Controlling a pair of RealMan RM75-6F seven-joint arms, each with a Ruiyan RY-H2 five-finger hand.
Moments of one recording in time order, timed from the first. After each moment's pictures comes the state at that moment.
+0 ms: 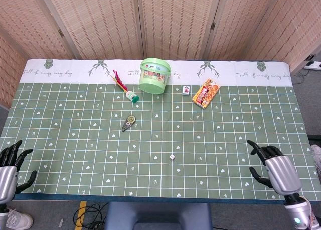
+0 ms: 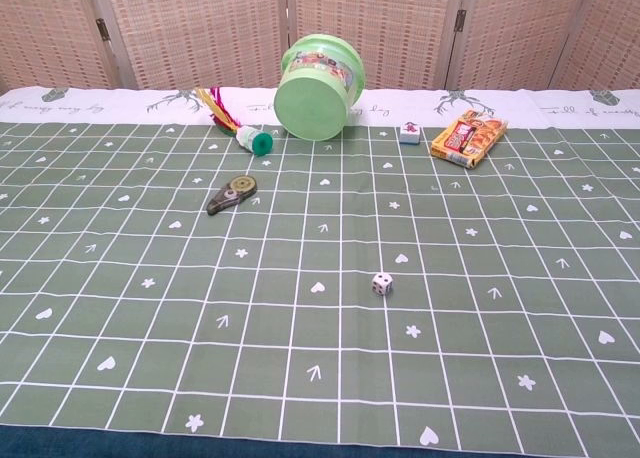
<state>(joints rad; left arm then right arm) -0.03 -1.14 -0.04 -1.64 1.51 1.55 0.08 0.10 -1.07 0.01 -1.77 -1.70 1.45 -0.07</state>
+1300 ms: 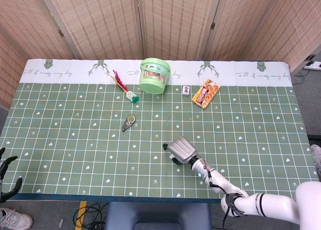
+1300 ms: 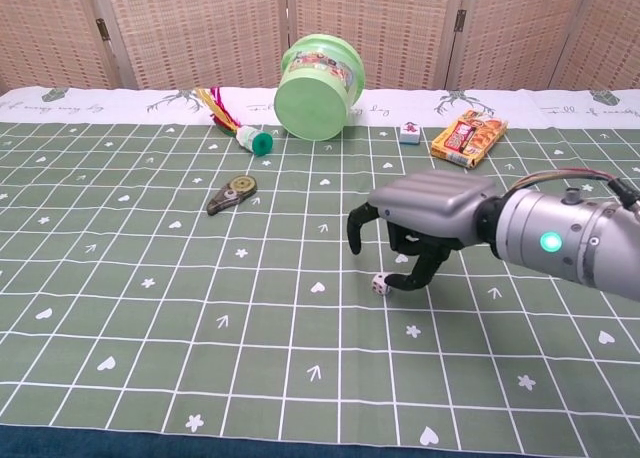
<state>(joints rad) 0.04 -1.11 -0.02 -1.58 1.48 1.59 0.01 0.75 -1.60 0.16 -1.55 -1.15 0.75 -0.60</state>
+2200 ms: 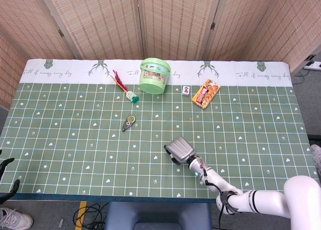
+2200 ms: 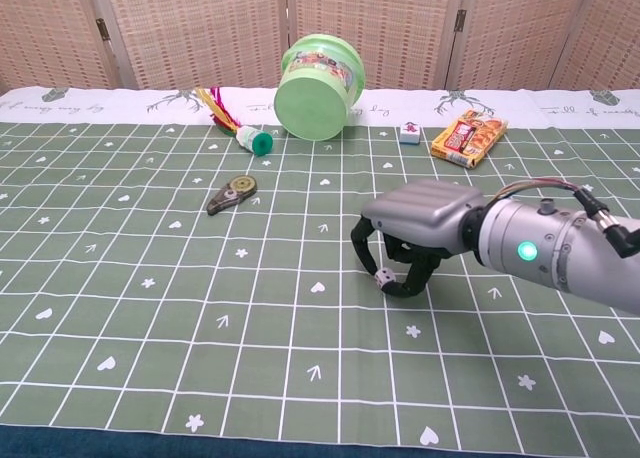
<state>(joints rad) 0.05 -1.13 -0.02 -1.55 1.47 1.58 -0.02 0.83 -1.63 0.10 -1.51 -1.05 0.80 -0.62</state>
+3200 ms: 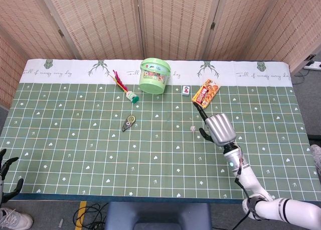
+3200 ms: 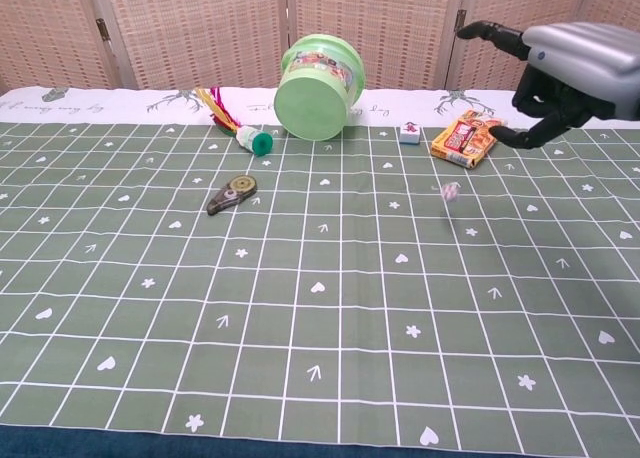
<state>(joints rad) 0.04 -1.14 -0.03 -1.54 1.49 1.58 -0.01 0.62 -1.43 0.15 -1.56 -1.27 1.24 -0.37</state>
